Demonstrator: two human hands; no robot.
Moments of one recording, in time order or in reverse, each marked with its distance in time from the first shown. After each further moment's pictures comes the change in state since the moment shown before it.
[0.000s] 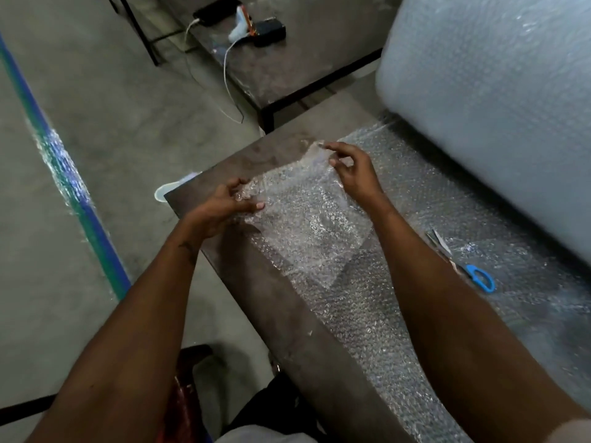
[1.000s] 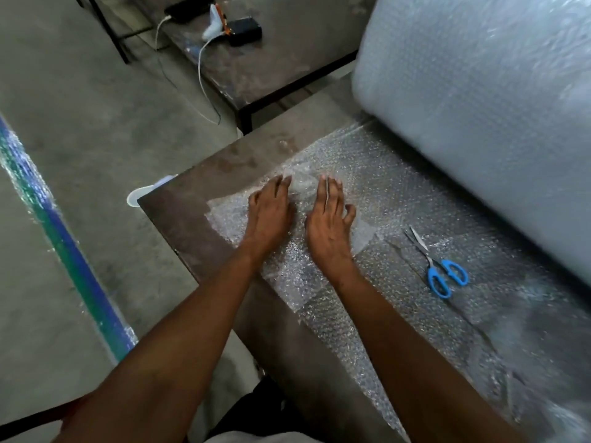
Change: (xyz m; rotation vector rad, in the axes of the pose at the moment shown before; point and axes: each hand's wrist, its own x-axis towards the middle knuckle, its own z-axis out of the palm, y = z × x) left_hand 0.036 -0.041 0.127 1.154 0.310 0.566; right_hand -0.108 0.002 0.055 -0.957 0.047 0.122
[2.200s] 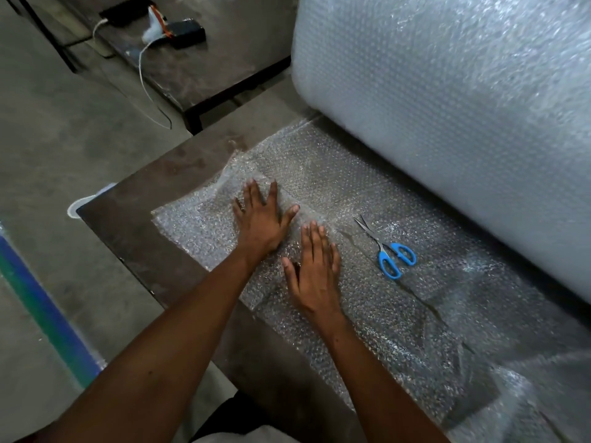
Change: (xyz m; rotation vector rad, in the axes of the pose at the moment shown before) left_hand -0.003 0.069 0.055 0.019 -0.152 -0.064; right_hand -0.118 0.065 -0.013 0.187 -0.074 0.091
